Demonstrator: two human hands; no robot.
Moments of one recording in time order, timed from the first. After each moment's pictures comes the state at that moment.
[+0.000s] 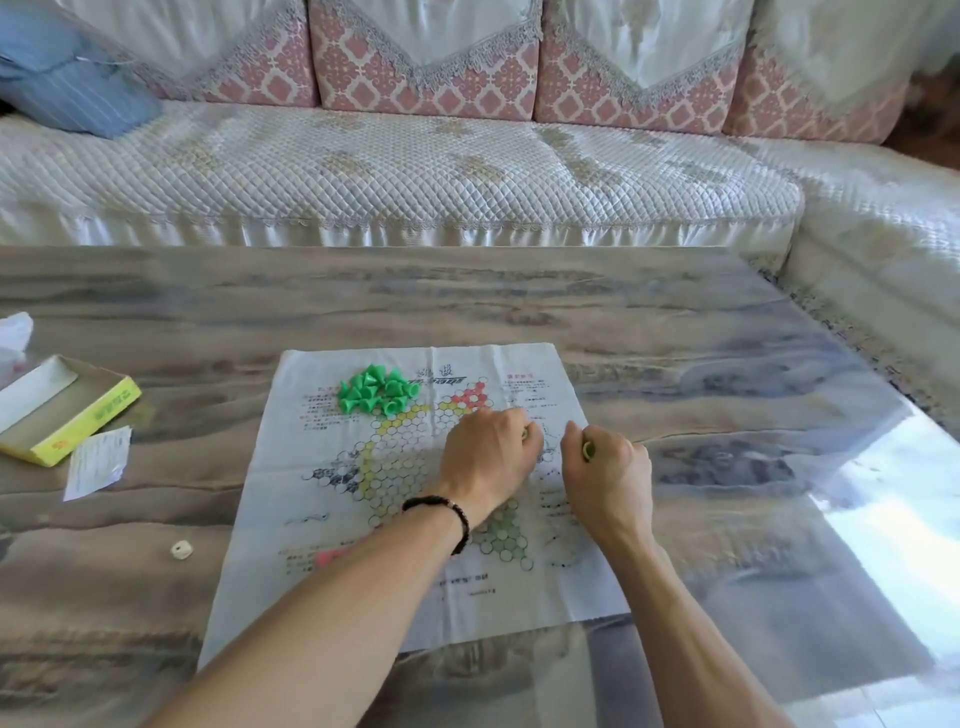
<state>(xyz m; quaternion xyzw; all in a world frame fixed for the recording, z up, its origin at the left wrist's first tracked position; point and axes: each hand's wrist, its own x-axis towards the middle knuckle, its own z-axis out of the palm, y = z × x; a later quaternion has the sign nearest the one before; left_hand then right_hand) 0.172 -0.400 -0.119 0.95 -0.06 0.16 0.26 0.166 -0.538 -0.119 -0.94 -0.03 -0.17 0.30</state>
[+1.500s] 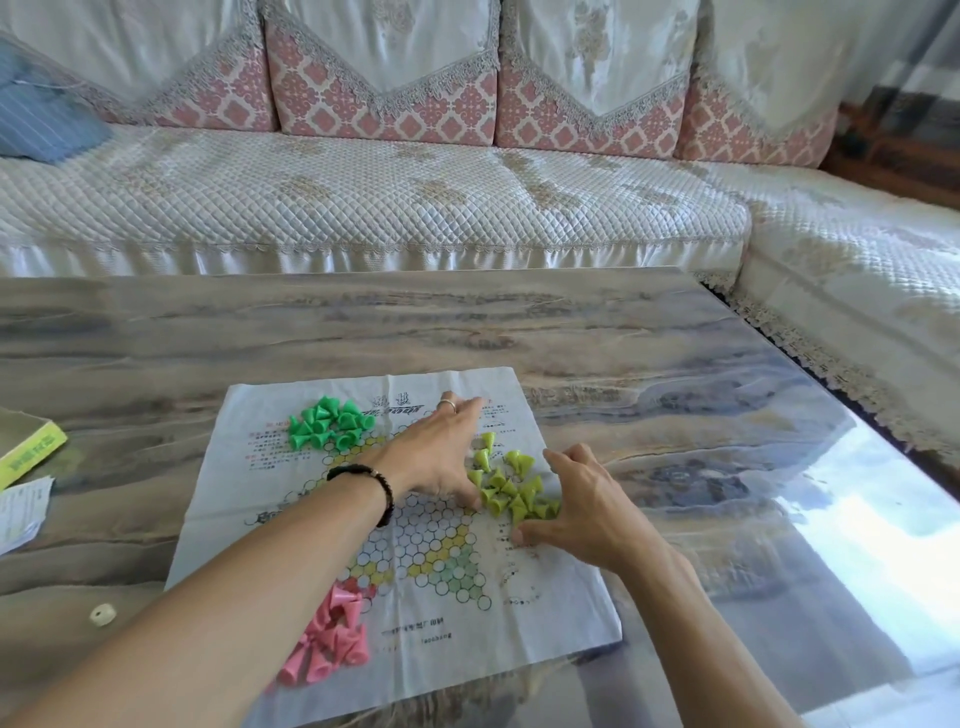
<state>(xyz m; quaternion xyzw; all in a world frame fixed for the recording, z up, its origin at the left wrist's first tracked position) 0.210 -0.379 -0.082 0.96 -0.12 -0.15 0.18 0.172 -0.577 -0.089 -0.97 -0.14 0.09 0.21</state>
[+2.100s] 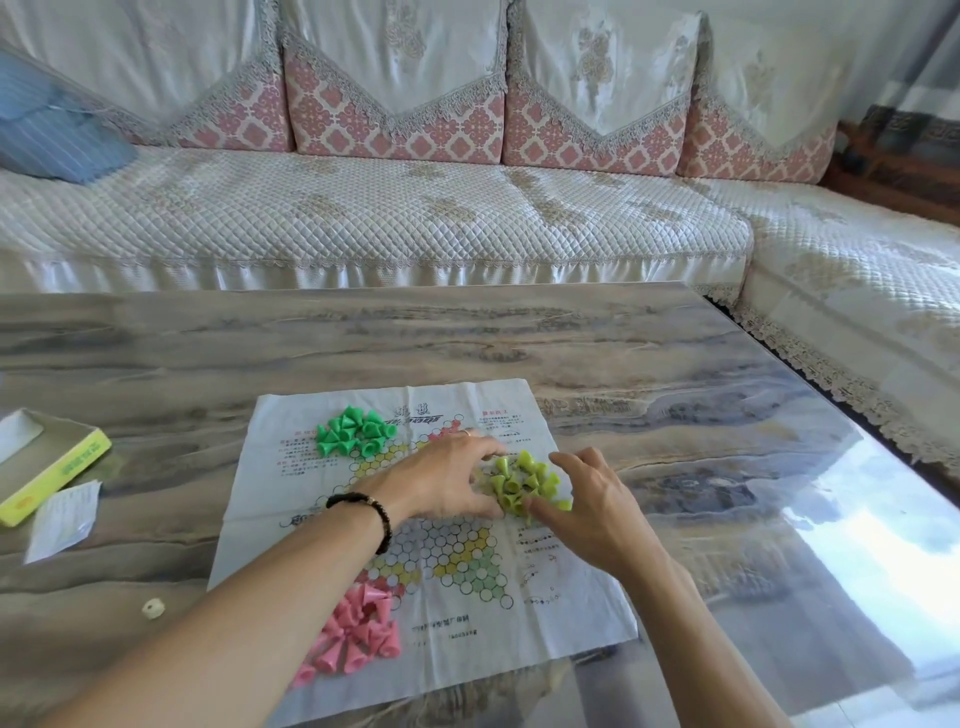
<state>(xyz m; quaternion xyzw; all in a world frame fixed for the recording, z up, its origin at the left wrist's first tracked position) 0.180 -0.362 -0.076 0.94 -0.18 -0.13 0.25 0.160 -0.561 -0.087 -0.97 -0.11 0.01 0.23</state>
